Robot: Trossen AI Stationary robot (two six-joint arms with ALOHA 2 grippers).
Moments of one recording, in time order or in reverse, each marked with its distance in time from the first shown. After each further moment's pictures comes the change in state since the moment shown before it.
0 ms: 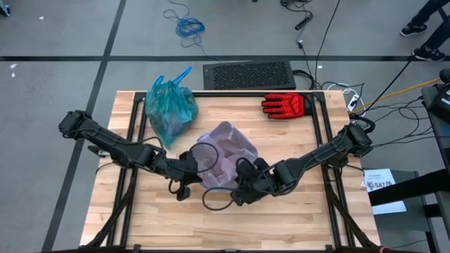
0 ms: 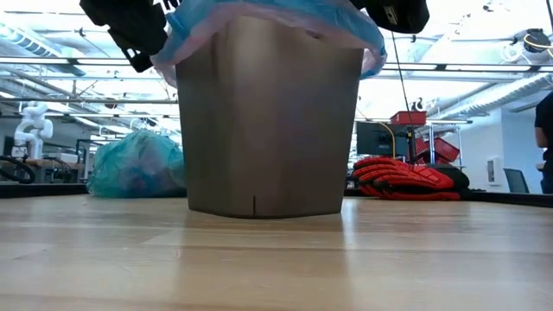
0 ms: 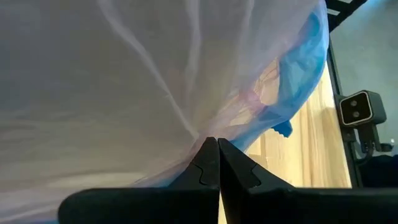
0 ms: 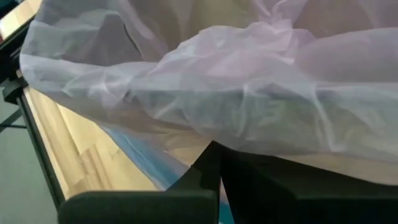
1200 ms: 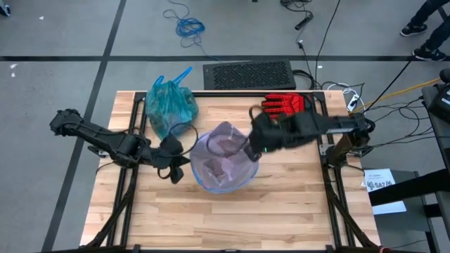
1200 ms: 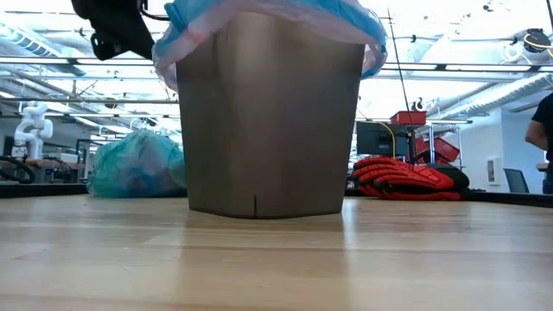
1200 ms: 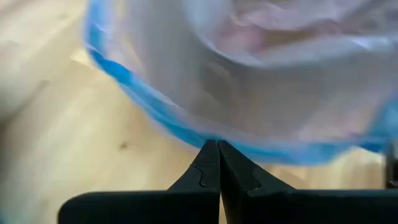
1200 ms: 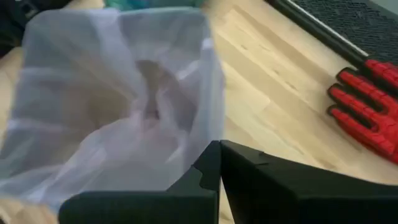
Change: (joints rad) left arm 0.033 -0.221 0.002 -0.285 -0.216 -0.261; right arm -0.222 -0.023 0.587 -0.784 -0.002 -0.104
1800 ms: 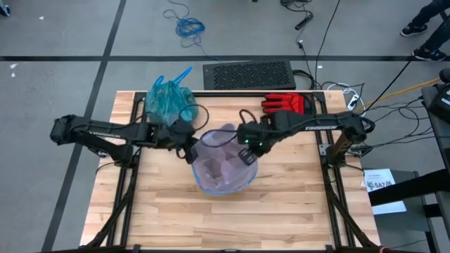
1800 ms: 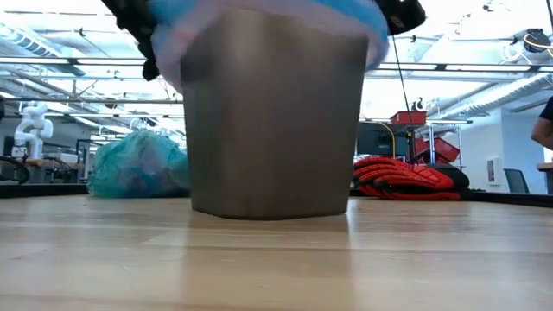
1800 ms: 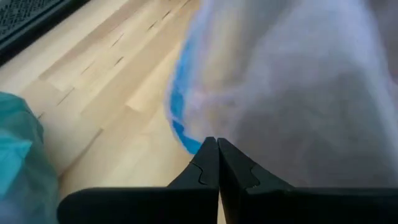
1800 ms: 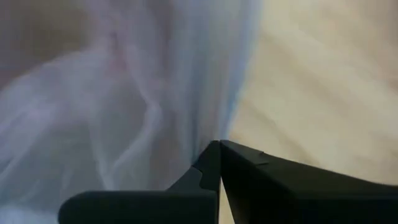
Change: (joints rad) left arm 0.332 0.106 -0.001 0.166 0.078 0.267; right arm -0.161 0.008 -0.289 0.149 -0.453 -0.033
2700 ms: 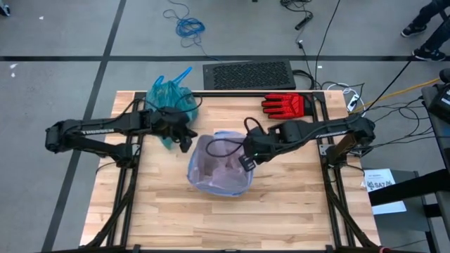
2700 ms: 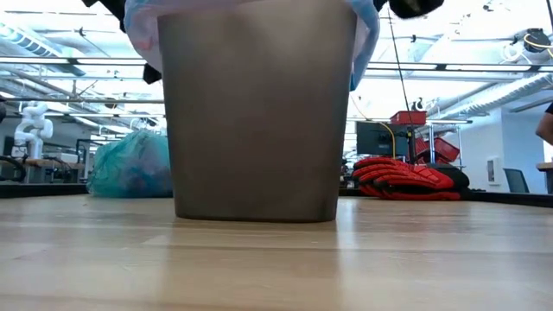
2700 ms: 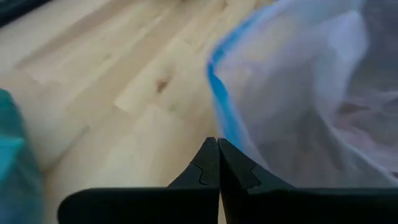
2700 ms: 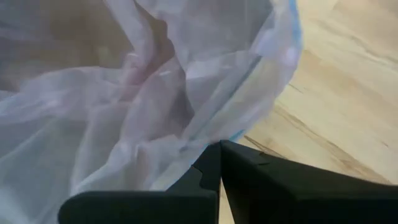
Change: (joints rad) left arm 0.222 -0.098 0.000 -0.019 0.301 0.020; right arm 0.120 -0.074 -0.074 0.123 0.117 0.230
